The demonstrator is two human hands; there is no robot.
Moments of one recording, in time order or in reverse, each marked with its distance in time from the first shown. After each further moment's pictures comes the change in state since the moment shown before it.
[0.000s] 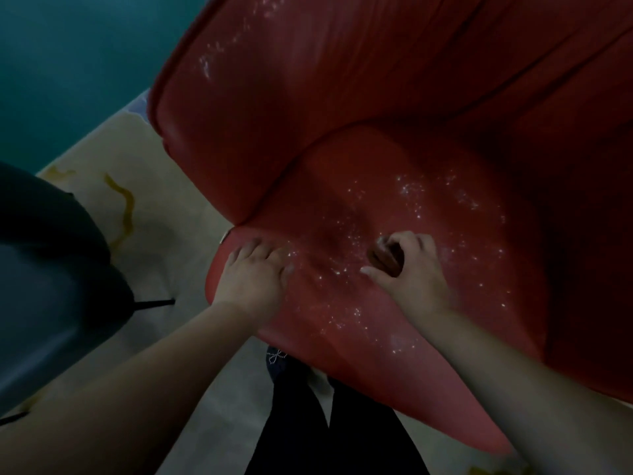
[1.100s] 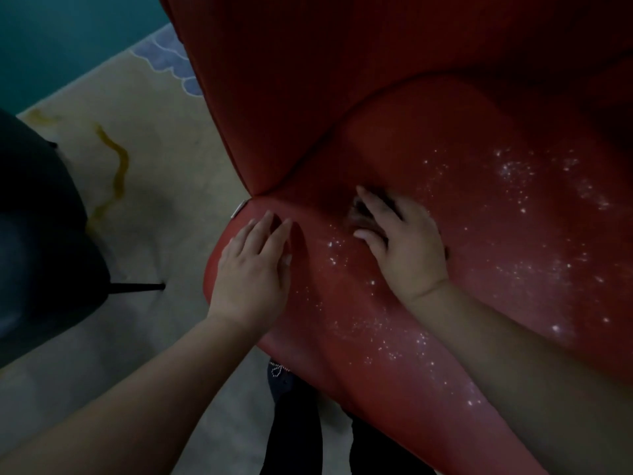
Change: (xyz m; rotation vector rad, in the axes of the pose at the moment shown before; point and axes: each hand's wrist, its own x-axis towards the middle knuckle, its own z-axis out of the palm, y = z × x) left_hand 0.035 -0.071 0.115 -0.283 0.298 -0.106; right_hand 0.076 0.000 0.143 -0.254 0.120 -0.514
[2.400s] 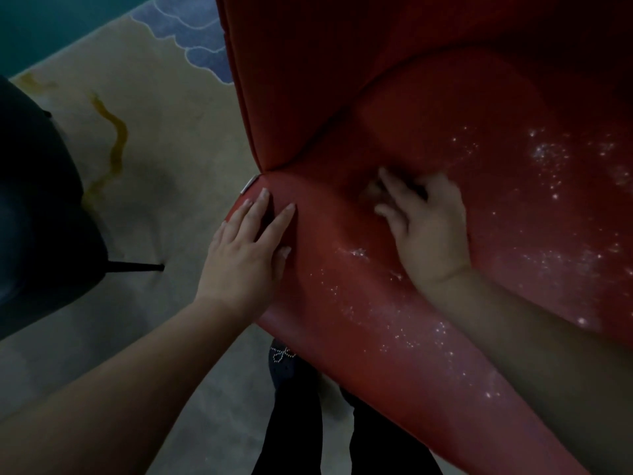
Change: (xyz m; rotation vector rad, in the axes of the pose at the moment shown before) left_hand -0.007 -0.038 0.011 0.093 -0.023 0.048; right_hand 0.001 -0.001 0.014 -0.057 0.107 0.018
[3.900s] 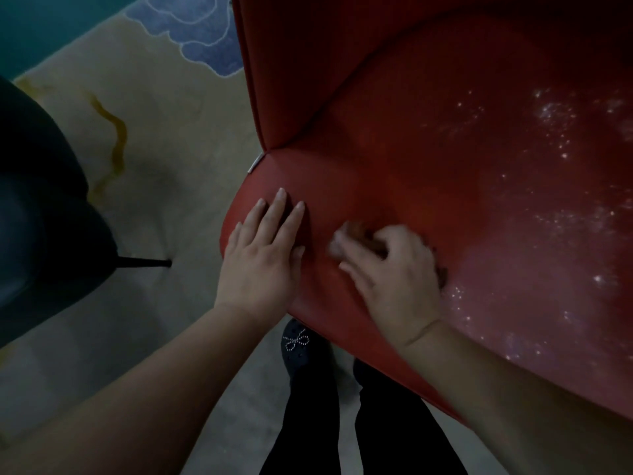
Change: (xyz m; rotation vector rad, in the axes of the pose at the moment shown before) left_hand -0.032 0.008 0.009 -0.034 0.006 0.034; right_hand -0.091 -0.058 0.010 -0.083 -0.100 -0.057
